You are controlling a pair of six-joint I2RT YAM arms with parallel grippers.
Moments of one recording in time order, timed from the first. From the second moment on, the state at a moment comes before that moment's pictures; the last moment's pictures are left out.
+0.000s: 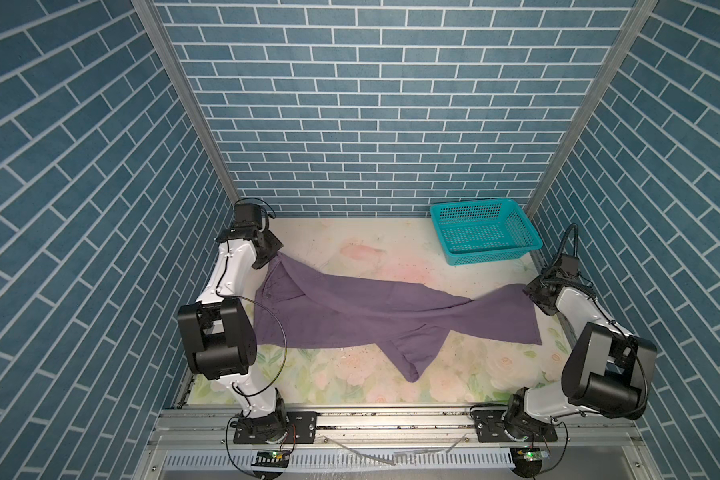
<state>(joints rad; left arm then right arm) 0.15 1.72 1.51 -0.76 0.02 -0.63 -0.30 1.44 0.89 -0.44 0.07 0.57</state>
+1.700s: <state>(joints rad) 0.18 1.53 1.53 -0.87 -0.01 -0.64 -0.35 0.96 0.95 -0.66 0.25 0.61</state>
